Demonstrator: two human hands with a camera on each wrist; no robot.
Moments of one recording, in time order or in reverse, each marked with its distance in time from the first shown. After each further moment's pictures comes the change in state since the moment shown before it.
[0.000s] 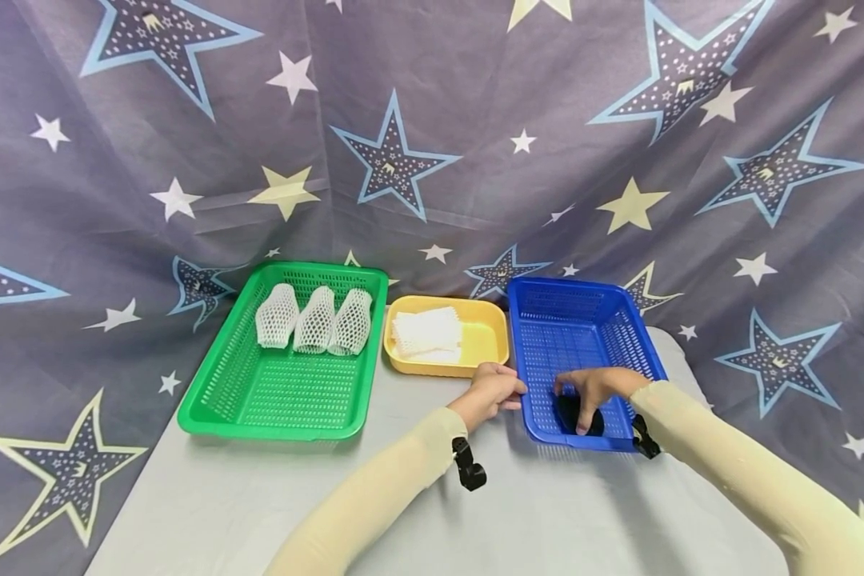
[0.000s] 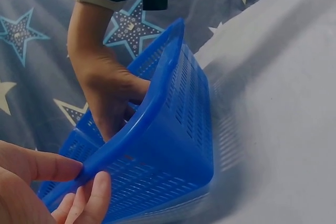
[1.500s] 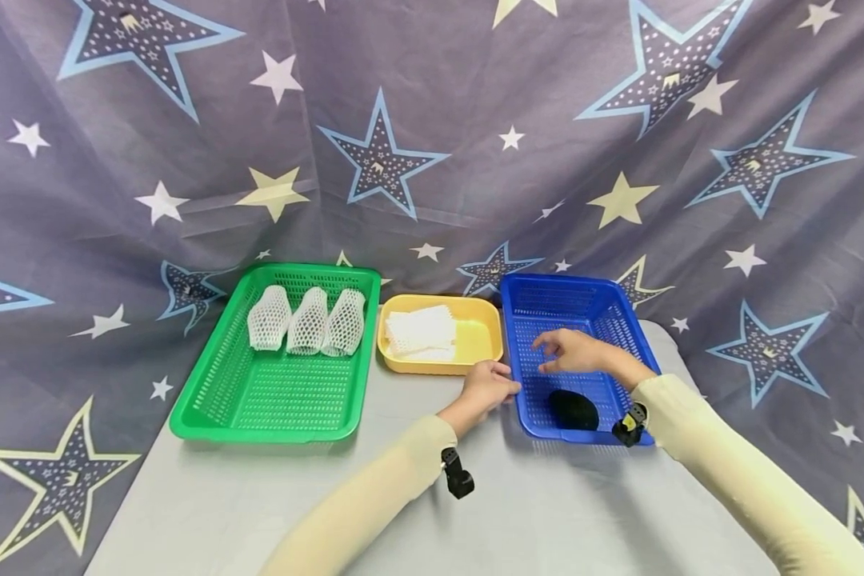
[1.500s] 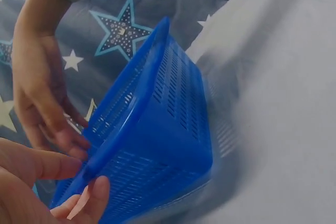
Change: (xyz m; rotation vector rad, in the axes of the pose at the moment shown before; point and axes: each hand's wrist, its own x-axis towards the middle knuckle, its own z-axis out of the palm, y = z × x) left_hand -0.002 -0.009 -0.007 0.184 -0.035 0.185; right_hand -0.024 -0.038 -0.031 0.104 0.388 -0.217
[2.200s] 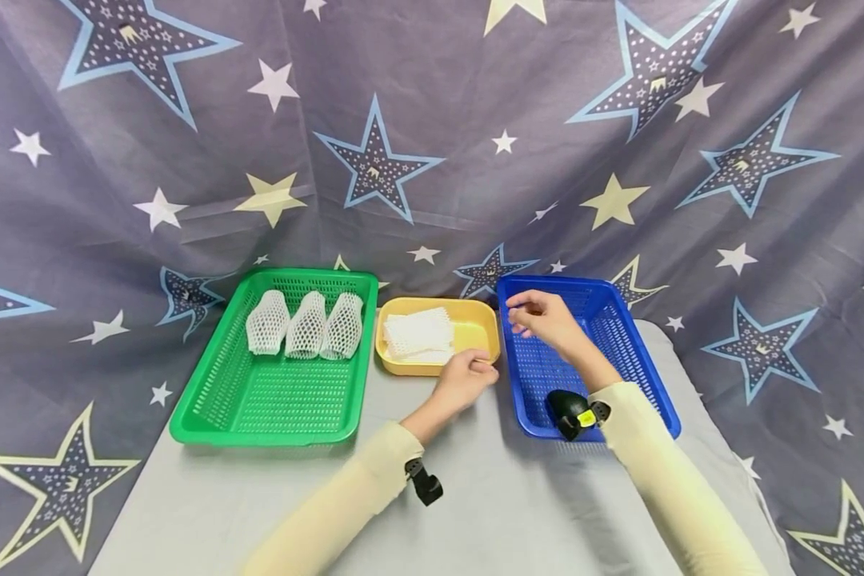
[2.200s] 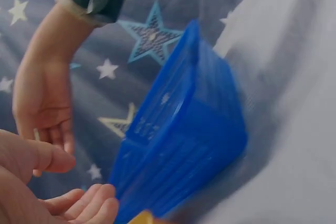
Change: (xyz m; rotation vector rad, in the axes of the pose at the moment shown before) left_hand -0.025 0.018 -0.046 0.116 0.004 0.252; right_hand 0.015 -0.055 -0.001 0.575 0.505 -0.071
